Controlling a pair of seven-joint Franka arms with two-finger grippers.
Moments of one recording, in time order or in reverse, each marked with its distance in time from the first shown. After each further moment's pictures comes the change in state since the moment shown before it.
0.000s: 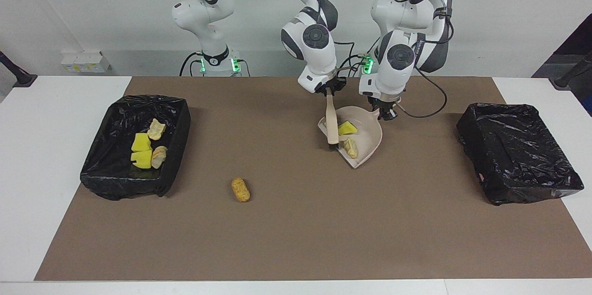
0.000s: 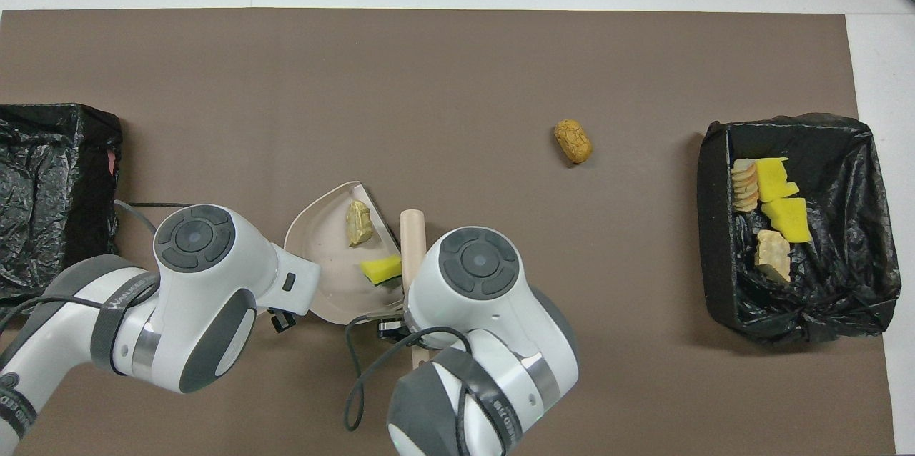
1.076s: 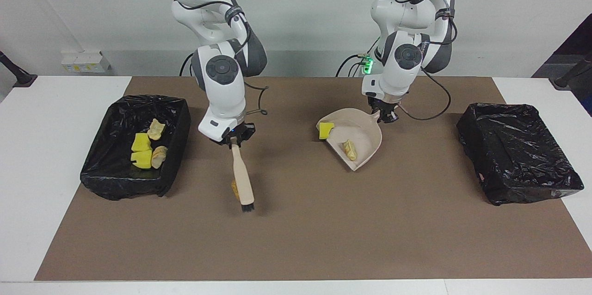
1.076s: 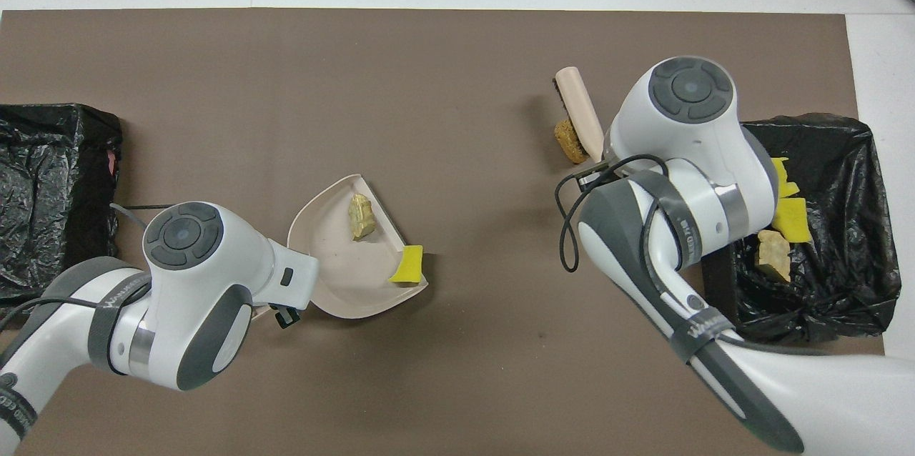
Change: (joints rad) left arm 0.011 0.004 -0.001 0.001 -0.051 0.024 0.001; right arm -0.424 0.156 -0.015 0.235 -0.569 -0.079 -0.482
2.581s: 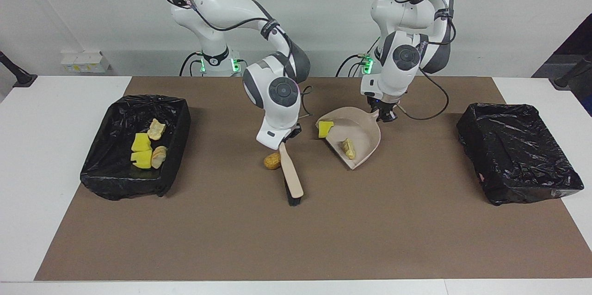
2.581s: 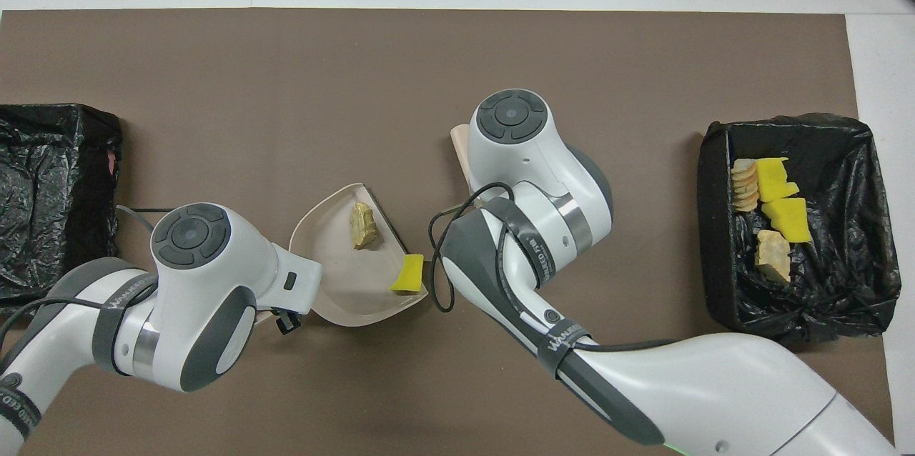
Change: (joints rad) left arm -0.001 0.001 -0.008 -0.002 0.000 -0.038 0.002; right arm 0.262 0.148 0.033 0.109 0.198 -0.104 0.237
